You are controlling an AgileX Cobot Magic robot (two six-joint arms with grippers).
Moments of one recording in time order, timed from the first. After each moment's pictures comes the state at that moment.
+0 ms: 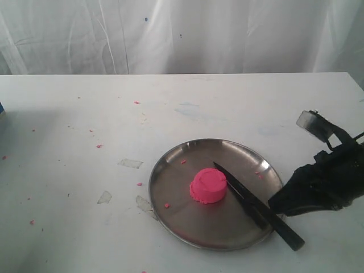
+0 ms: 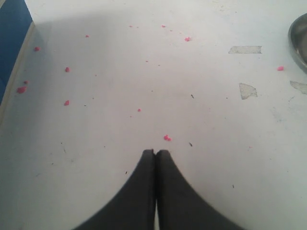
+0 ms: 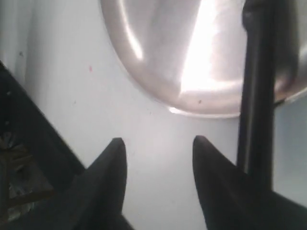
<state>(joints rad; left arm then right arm) -0.06 0.00 0.02 -0.05 0.47 0.08 -0.12 1.60 -0.76 0.88 1.15 -1.00</state>
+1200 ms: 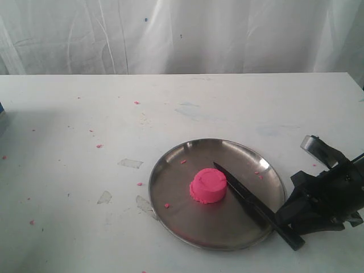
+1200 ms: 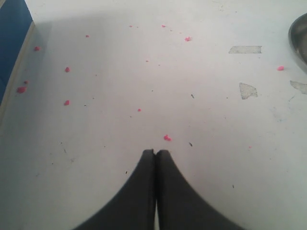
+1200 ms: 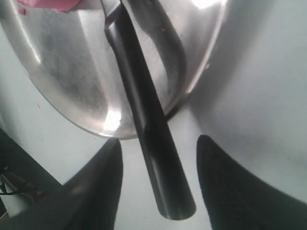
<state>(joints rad) -0.06 0.00 0.02 -0.05 0.47 0.08 -0.18 1.82 -0.78 0.85 1.05 -0.85</state>
